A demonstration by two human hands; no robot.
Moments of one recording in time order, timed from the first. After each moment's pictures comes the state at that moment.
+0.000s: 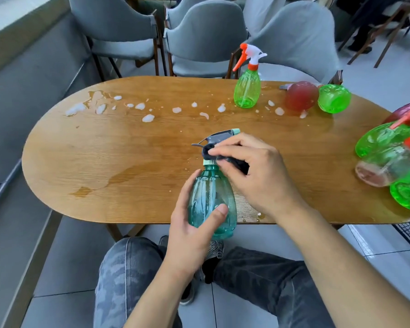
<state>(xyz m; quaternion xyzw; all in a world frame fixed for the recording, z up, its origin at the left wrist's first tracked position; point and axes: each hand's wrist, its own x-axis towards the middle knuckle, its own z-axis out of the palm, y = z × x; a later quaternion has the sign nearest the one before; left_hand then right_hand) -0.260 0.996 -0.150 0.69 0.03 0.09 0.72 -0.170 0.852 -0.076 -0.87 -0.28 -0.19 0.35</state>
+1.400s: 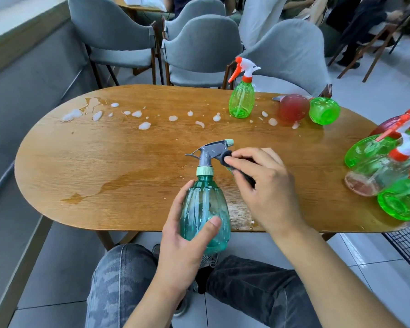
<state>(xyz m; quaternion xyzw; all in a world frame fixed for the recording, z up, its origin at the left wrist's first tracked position) -0.271 0.996 -0.147 0.67 0.04 0.08 0.73 -0.184 0.834 -0.082 -0.90 -0.22 -0.27 0.25</state>
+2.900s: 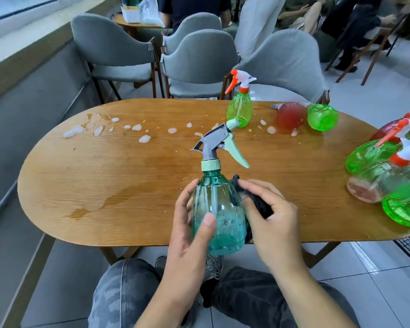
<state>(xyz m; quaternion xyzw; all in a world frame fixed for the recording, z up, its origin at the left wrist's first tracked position) -0.263 0.986 -0.123 0.61 -0.02 0.08 0.79 -0.215 0.836 -0.109 -0.78 -0.06 -0.17 0.60</state>
